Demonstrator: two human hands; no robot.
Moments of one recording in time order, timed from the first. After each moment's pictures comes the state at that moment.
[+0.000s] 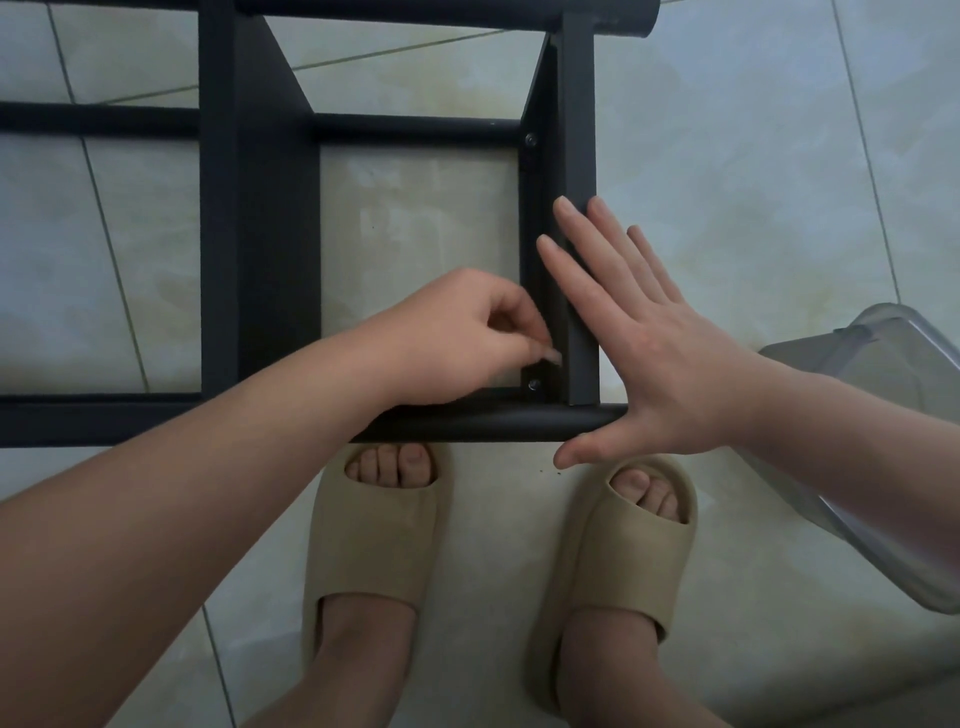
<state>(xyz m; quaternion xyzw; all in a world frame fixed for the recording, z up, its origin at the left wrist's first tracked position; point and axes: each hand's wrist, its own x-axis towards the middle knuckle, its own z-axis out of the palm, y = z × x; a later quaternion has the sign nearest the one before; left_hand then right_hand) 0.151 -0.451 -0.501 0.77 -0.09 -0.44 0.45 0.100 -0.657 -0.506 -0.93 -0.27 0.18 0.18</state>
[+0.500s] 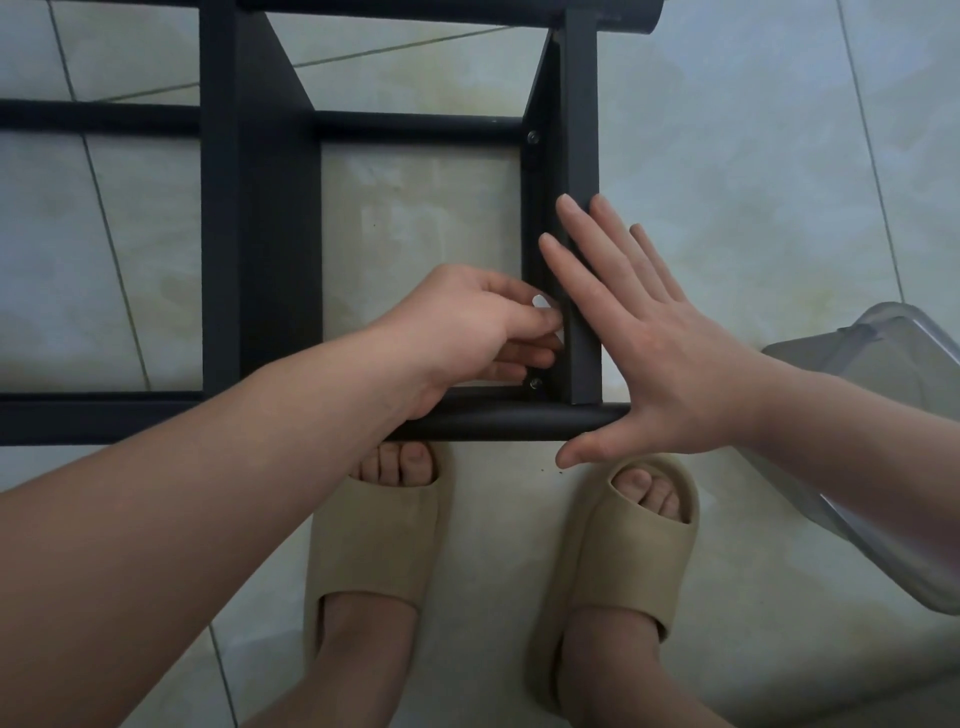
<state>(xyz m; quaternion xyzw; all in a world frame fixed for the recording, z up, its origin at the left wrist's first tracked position) 0.145 -0.464 -0.500 0.63 0.15 -0.48 0.59 0.100 -0.658 -0.507 -0.93 -0.27 0.17 0.18</state>
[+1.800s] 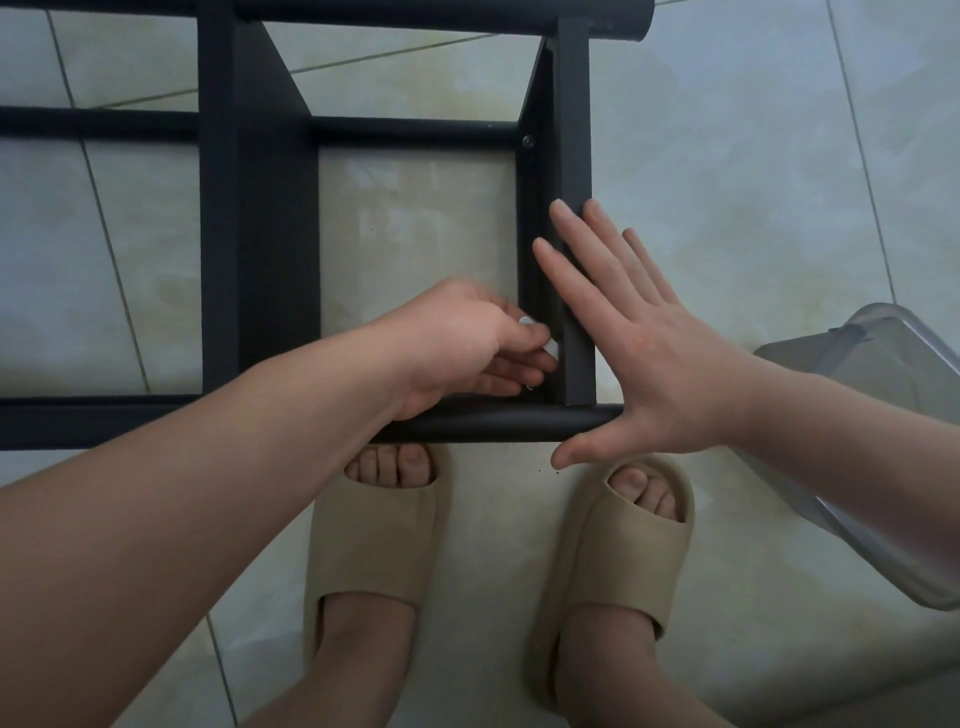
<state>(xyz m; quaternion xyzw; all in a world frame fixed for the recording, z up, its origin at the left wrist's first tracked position) 0.146 -0.462 -0.501 0.61 0.15 -0.53 0.57 0.100 -0.658 -0.505 -0.93 -0.27 0.18 0.18</state>
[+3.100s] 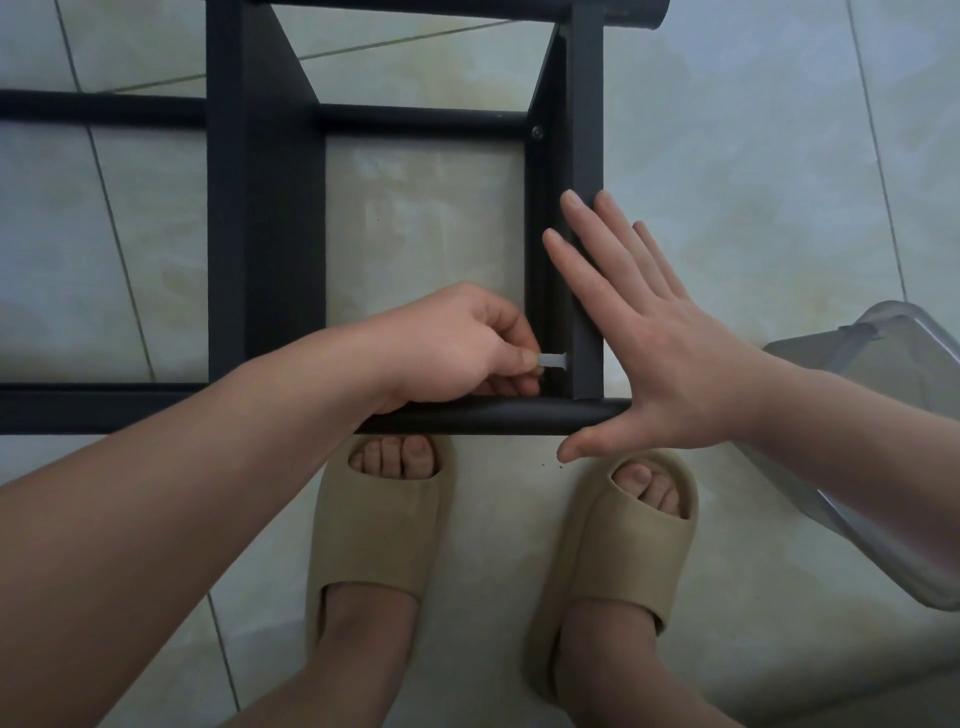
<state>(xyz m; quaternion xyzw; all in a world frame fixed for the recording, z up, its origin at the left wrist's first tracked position) 0.145 -0.448 -0.498 0.71 -0.01 -0.55 0.45 0.100 -0.658 -0.507 -0.93 -0.26 0.18 0.19</state>
